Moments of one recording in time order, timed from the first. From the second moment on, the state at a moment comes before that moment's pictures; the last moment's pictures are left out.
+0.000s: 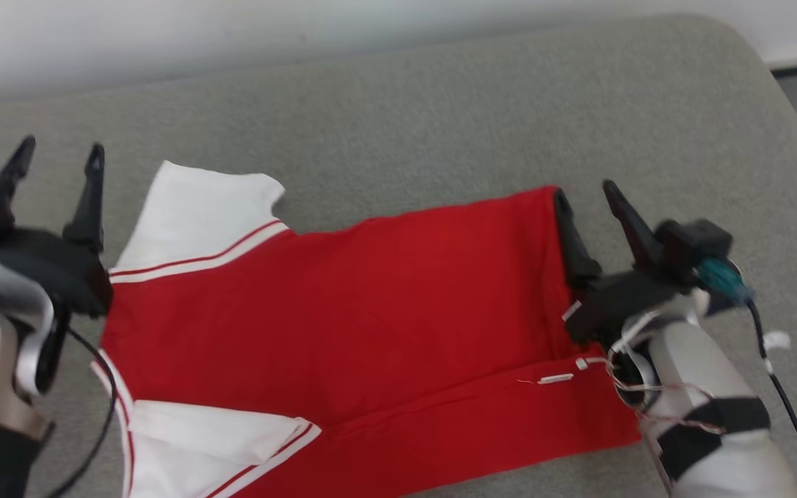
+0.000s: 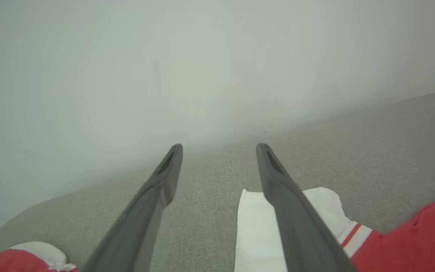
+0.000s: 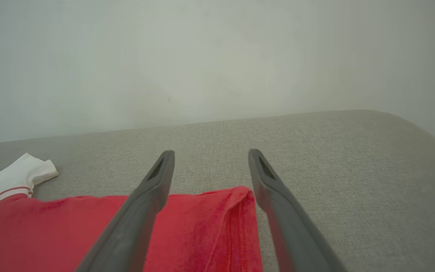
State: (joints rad) left arm -0.60 0.46 -0.19 0.31 -0.39 -0.04 0.02; right arm -0.54 -0.19 0.15 0.52 0.30 0.13 -0.21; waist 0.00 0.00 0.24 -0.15
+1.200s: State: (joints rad) left arm -0.93 0.51 -0.29 0.78 -0.49 -0.12 0.29; right arm -0.81 -0.17 0.36 0.81 0.42 0.13 -0.26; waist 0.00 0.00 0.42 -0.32
